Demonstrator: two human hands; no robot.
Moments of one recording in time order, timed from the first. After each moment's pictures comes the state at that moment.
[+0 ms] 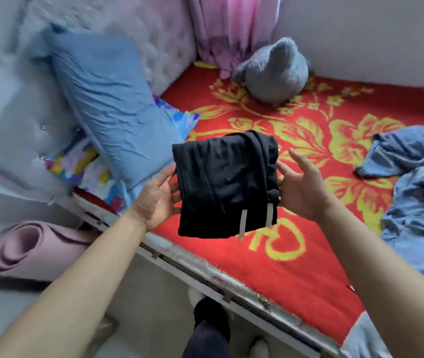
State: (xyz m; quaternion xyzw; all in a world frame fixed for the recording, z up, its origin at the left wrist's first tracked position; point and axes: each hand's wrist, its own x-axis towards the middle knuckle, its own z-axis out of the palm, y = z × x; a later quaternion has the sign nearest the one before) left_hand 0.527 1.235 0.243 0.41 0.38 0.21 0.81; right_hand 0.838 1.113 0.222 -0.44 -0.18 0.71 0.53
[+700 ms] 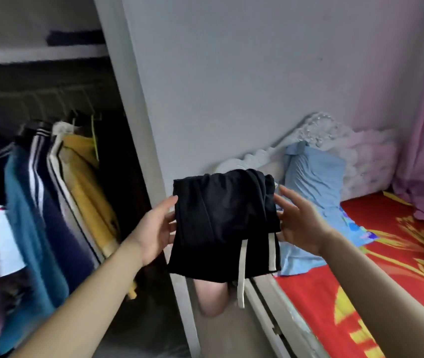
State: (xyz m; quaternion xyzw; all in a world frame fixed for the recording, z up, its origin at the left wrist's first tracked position) left_hand 0.077 0.991 0.462 0.41 0.48 0.56 0.54; right_hand 0.387 1.118 0.455 -0.26 -0.53 0.75 0.28
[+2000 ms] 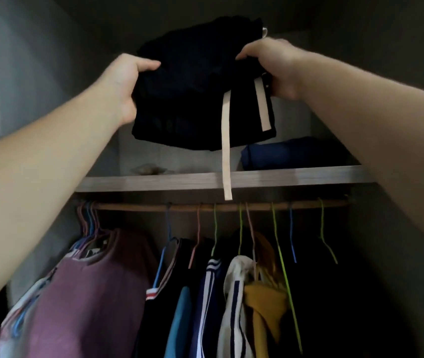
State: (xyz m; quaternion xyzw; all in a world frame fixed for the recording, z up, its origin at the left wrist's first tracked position) left_hand -0.416 0.985 0.927 0.42 0.49 0.76 0.07; right_hand -0.237 1.159 0.946 -0.05 -0.79 0.41 0.45
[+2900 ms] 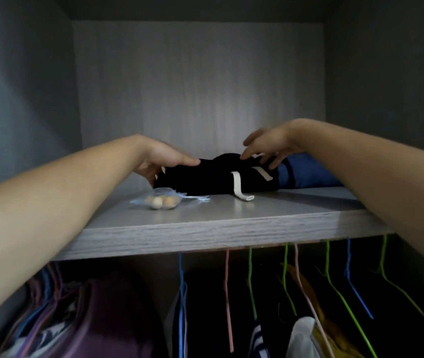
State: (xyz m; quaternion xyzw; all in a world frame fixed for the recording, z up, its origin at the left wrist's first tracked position) left_hand -0.630 1.116 0.911 0.51 0.80 0.24 0.19; right_hand -0.435 1.268 0.926 -0.36 -0.88 0.23 0.20
